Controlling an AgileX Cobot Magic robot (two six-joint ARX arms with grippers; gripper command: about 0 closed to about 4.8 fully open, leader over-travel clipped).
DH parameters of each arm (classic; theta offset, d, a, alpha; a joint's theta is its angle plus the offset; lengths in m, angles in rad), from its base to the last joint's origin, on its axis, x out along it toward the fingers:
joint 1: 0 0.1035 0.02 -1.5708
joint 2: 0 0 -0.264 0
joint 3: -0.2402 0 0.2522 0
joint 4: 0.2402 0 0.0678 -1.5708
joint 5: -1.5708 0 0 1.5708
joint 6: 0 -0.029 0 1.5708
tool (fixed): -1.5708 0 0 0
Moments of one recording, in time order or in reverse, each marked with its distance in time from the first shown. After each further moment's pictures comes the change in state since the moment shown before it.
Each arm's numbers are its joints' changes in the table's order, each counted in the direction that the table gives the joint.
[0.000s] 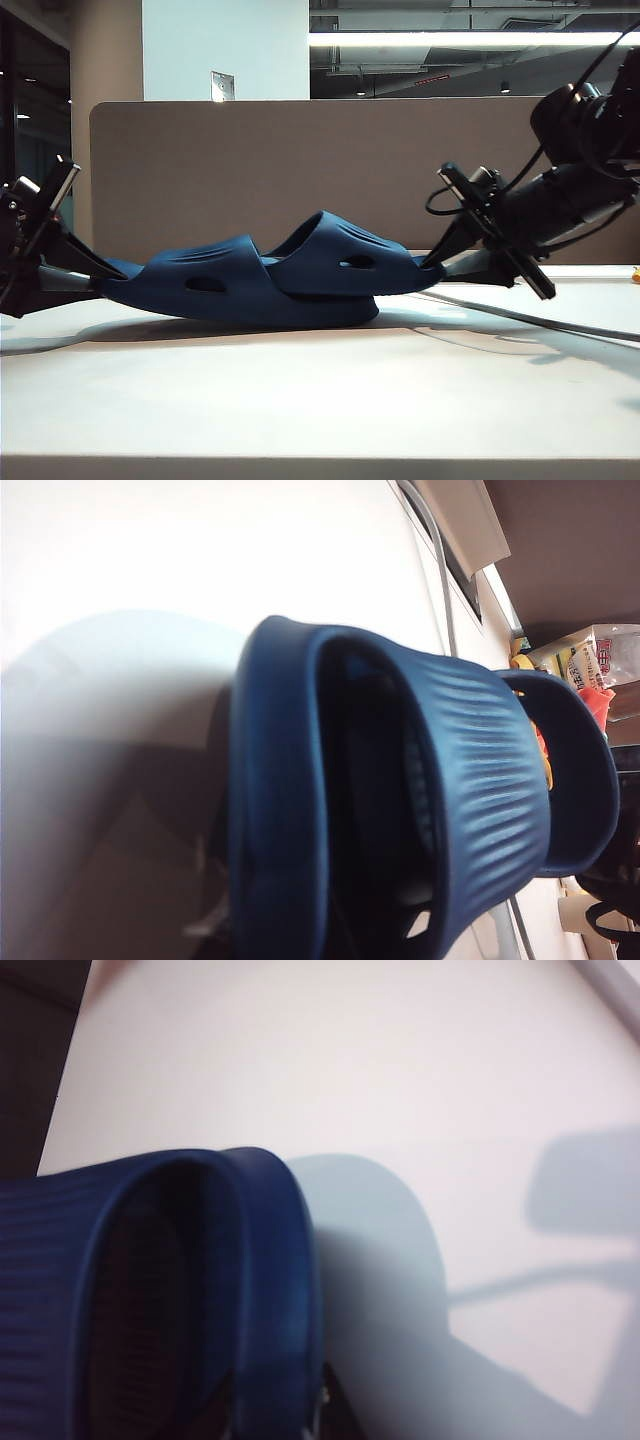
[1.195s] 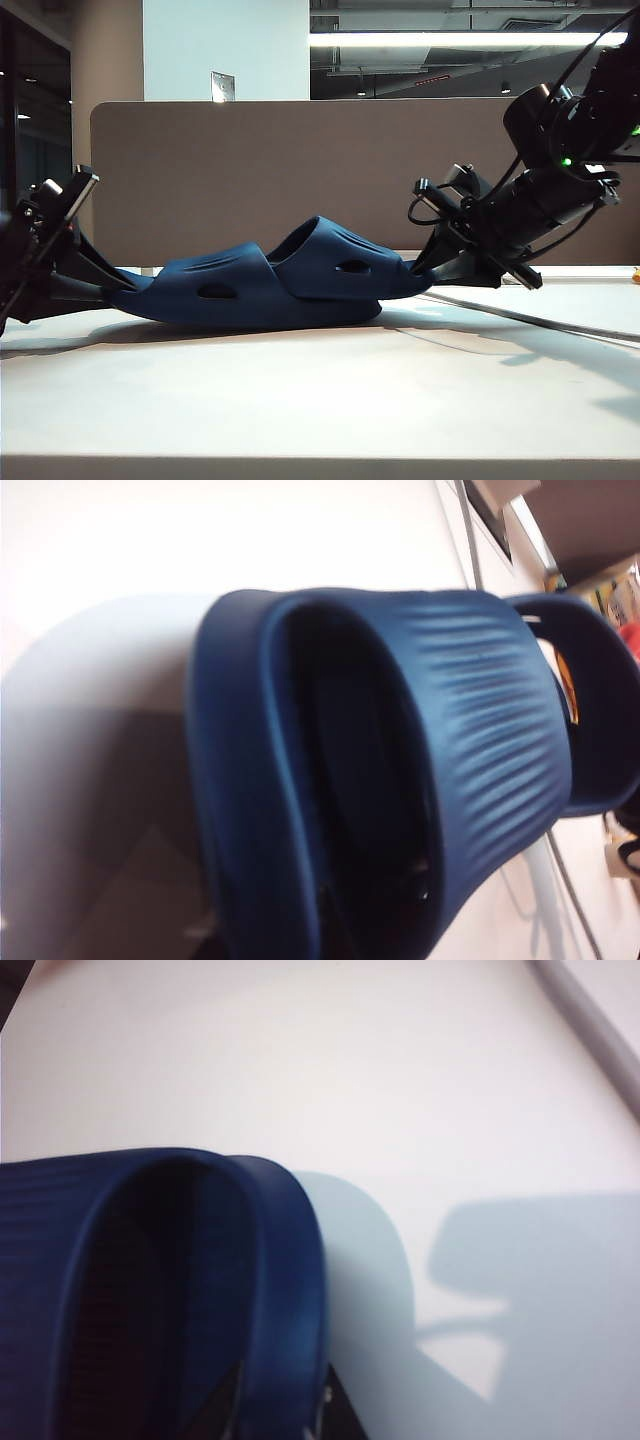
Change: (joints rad) left arm -0.037 0.001 -0.055 0.164 0.016 -0.151; right arm 0.060 0.025 -0.029 -0.008 0.144 0.147
